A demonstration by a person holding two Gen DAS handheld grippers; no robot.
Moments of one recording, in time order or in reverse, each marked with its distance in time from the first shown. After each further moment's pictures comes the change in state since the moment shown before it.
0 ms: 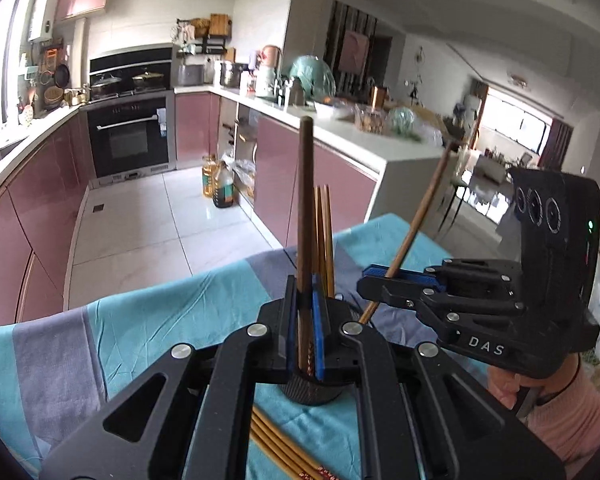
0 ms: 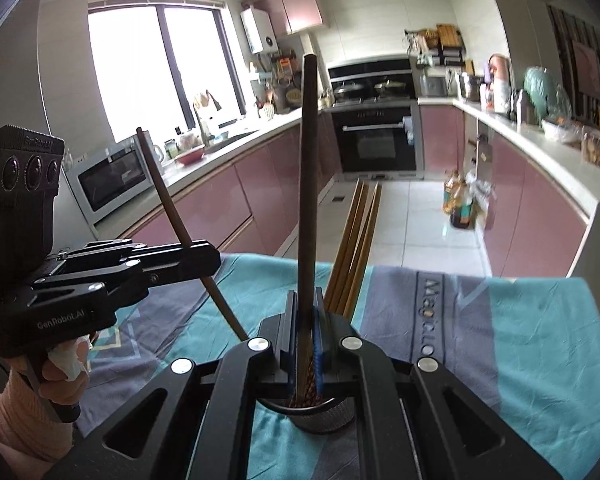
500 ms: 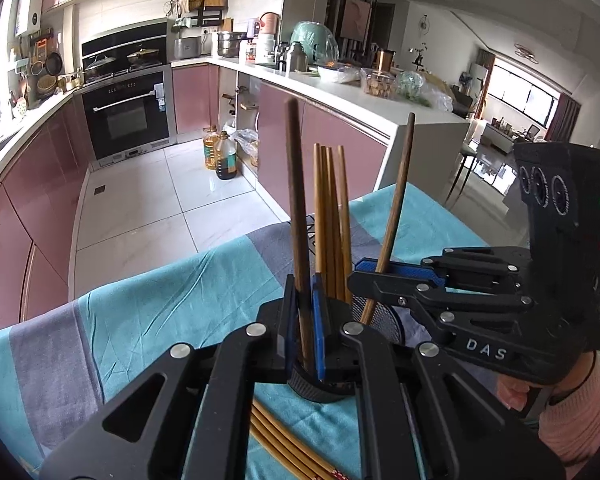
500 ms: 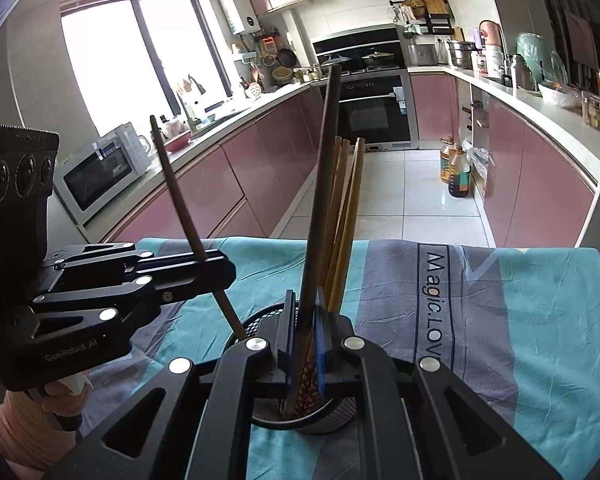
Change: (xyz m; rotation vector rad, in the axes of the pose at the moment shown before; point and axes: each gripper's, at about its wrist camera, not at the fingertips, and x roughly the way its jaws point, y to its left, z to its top) left arm 0.054 0.010 0.004 0.017 0.125 0.027; right arm 0.030 -0.016 0.003 0.071 0.082 -0.012
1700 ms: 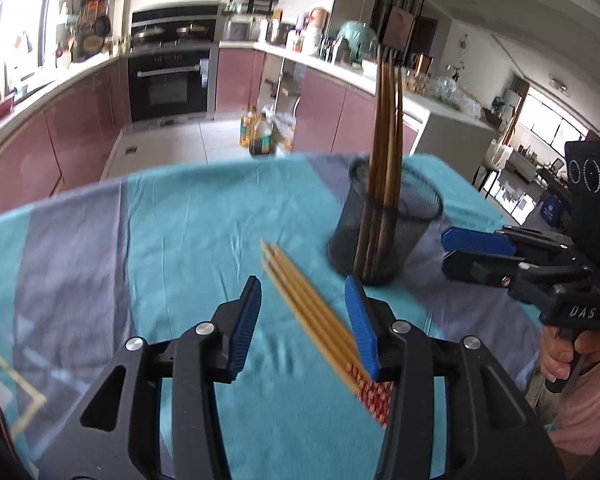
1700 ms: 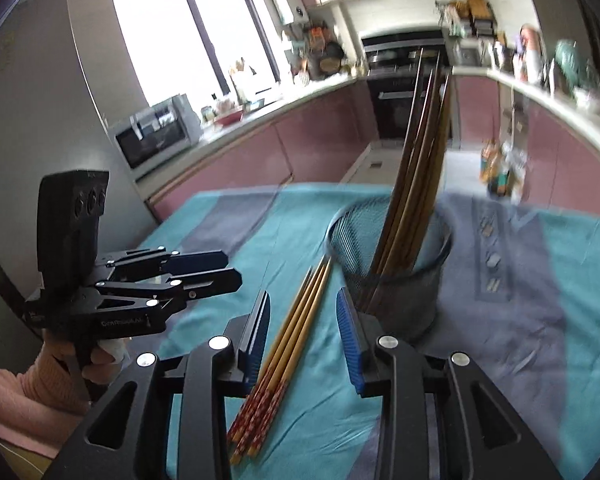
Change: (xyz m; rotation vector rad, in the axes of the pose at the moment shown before) left arm -0.038 0.047 -0.139 -0.157 0.004 0.070; right arm -0.022 0.045 -0.083 -0.087 0.048 0.149
